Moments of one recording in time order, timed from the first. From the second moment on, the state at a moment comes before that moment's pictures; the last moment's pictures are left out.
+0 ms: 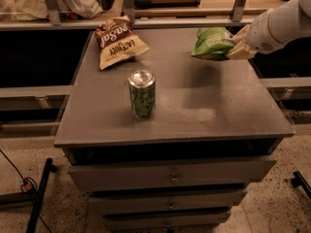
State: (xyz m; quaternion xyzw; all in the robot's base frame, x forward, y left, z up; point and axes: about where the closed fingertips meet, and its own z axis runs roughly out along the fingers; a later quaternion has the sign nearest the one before) arm 0.689 -0.240 0.902 -0.58 0.72 -0.04 0.38
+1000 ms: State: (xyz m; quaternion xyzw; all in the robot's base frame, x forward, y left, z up) arm 0.728 -0.179 0.923 -0.62 0.66 -0.03 0.42
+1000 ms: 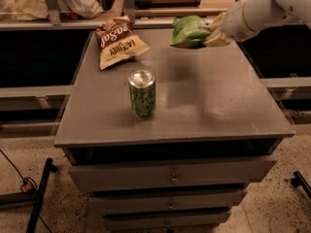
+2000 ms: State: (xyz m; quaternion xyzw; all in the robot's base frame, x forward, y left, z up) arm 0.723 -0.084 0.914 -0.65 0.62 -0.01 0.43
